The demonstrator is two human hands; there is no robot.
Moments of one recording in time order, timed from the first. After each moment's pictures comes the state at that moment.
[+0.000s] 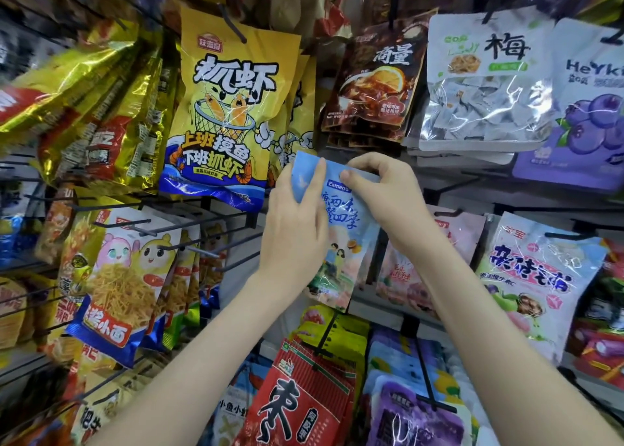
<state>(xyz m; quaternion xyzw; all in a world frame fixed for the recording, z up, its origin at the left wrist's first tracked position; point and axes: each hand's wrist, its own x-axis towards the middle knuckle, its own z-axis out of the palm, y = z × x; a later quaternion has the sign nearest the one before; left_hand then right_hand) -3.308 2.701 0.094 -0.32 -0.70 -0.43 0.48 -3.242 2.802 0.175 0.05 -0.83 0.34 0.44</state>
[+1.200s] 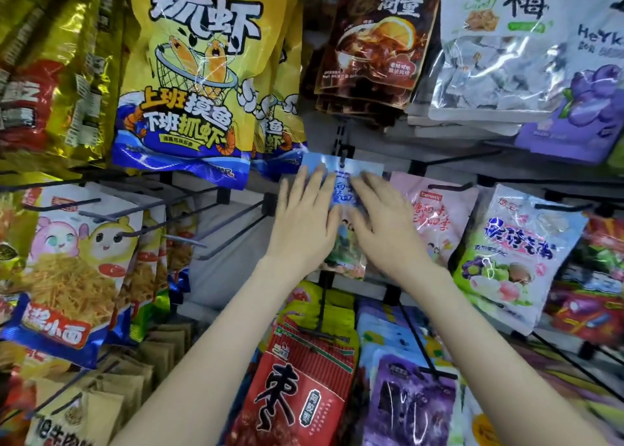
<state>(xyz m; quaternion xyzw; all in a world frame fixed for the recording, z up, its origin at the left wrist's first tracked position) -3.363 2.745 0.066 -0.41 -0.75 -0.32 0.40 -3.260 2.843 0.101 -0.06 -0.90 -0.03 0.42</state>
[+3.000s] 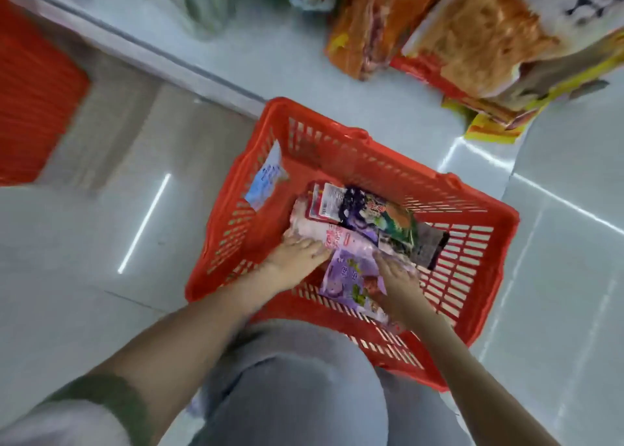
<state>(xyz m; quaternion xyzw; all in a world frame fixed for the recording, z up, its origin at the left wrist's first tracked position) -2.695 2.838 -1.061 -0.60 -0.72 0.04 -0.34 -2.541 3.024 -1.023 -0.20 -0.86 0.19 -0.42</state>
